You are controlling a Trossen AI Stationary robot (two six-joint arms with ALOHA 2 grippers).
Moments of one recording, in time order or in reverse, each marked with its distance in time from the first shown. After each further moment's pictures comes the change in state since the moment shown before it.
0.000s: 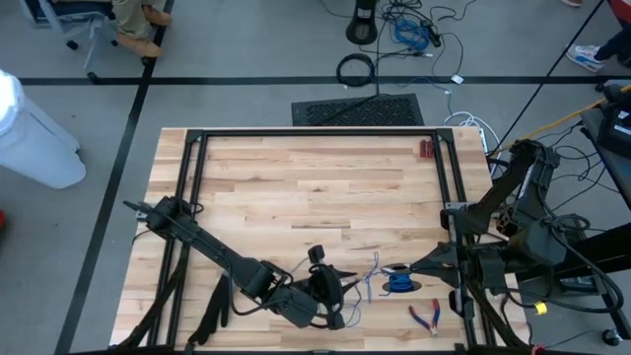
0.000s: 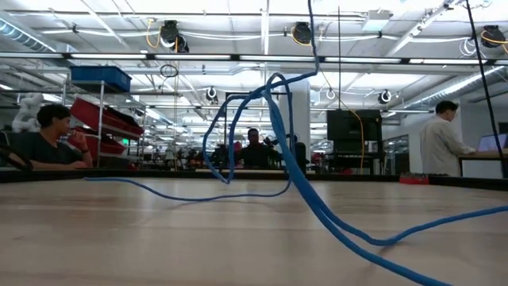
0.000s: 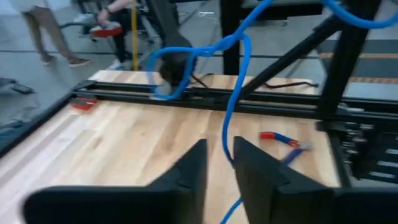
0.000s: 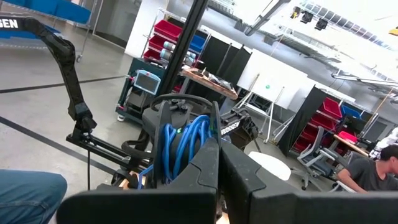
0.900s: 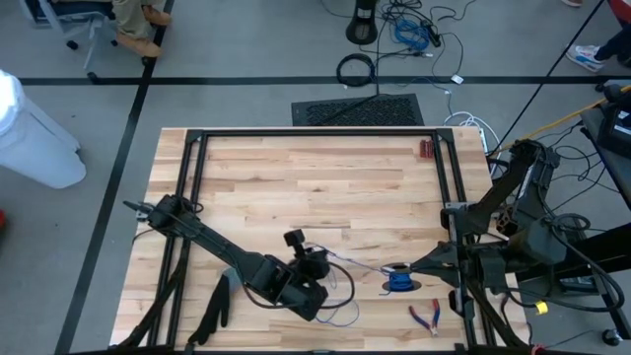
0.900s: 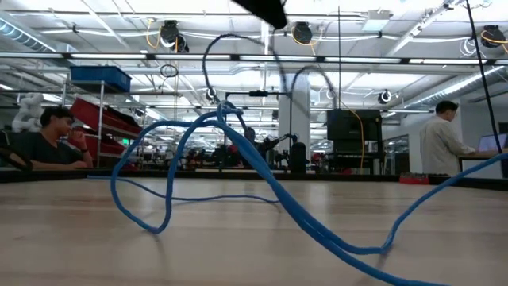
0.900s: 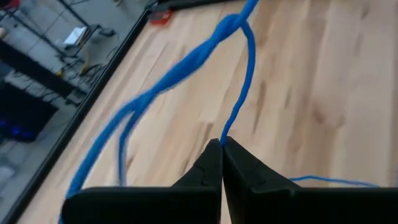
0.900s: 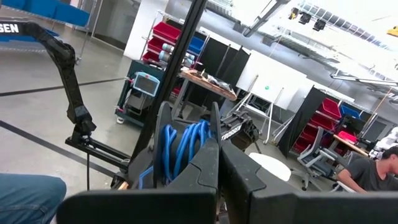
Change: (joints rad) left arm 0.038 0.002 0.000 -0.682 -0.105 -0.292; right arm 0.000 0.000 0.000 0.015 0.000 -0.004
